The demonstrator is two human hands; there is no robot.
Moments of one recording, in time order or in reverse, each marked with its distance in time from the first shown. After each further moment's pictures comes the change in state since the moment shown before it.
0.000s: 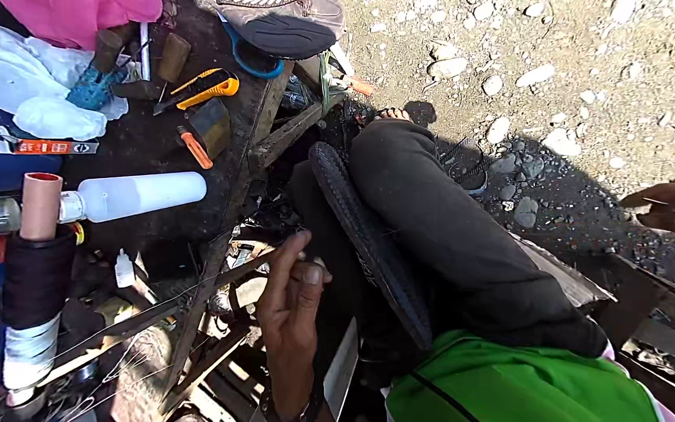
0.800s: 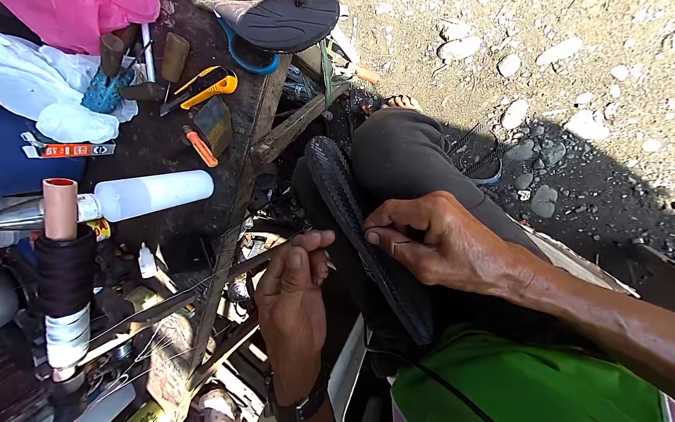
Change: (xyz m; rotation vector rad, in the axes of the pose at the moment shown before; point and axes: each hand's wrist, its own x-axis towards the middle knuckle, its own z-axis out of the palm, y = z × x) left_hand 0.017 0.023 0.019 -0.447 0.051 -0.088; right_hand 0.070 -0.235 0.101 0.621 0.114 -0.743
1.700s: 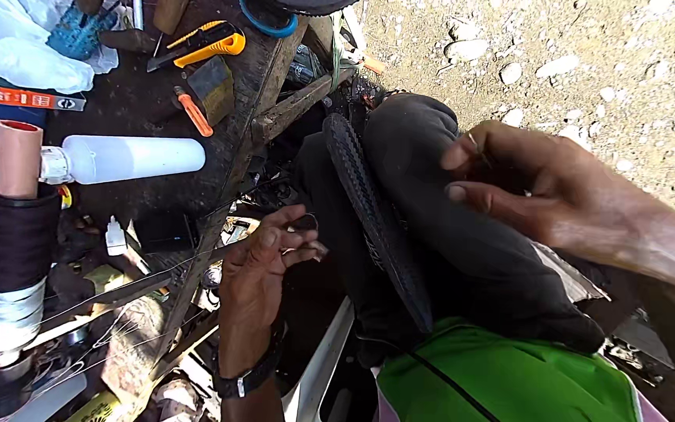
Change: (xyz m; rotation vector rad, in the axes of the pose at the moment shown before) left_hand 0.008 0.001 -0.068 0.110 -0.044 -0.190; right_hand -0.007 -0.023 -0.077 -0.180 -0.009 0.159
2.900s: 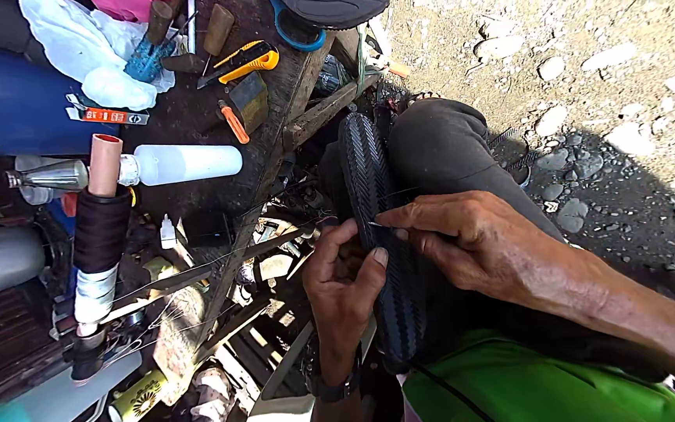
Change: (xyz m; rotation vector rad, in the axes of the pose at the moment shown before) left_hand -0.015 -0.017 0.080 0.155 0.113 0.299; right_hand 0.012 -0.007 0.075 -0.085 -0.058 -0.254
